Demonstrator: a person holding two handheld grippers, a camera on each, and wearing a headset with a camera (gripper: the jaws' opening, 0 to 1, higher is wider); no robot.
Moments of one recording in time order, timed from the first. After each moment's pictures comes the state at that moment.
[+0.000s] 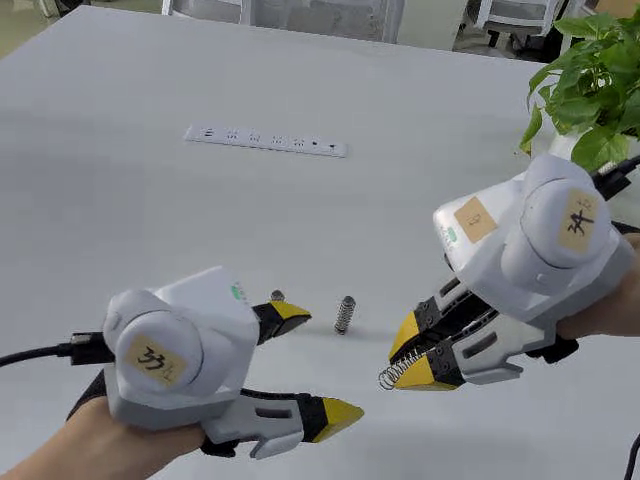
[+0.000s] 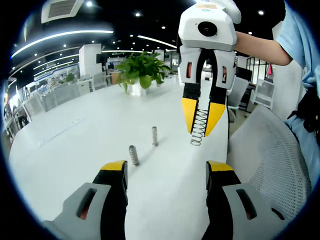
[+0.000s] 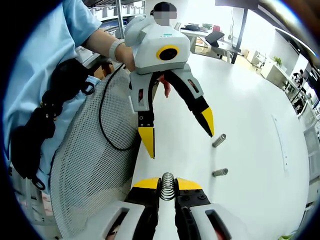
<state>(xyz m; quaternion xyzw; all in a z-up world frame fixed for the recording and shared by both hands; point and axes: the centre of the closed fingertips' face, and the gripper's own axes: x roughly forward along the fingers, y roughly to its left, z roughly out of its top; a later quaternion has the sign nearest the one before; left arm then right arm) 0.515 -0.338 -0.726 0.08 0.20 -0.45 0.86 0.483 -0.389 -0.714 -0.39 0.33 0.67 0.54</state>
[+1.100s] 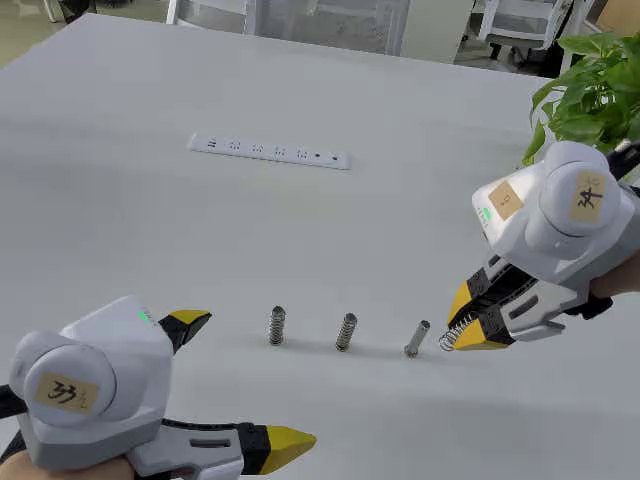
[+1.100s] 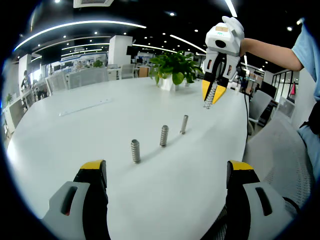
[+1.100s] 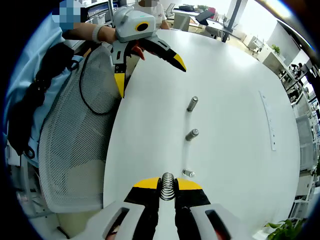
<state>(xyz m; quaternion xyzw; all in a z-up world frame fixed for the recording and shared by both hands) 0.521 -0.280 -0.745 0.03 0.23 -0.36 0.90 0.559 -0.441 -0.720 -0.47 0.37 0.60 0.53</state>
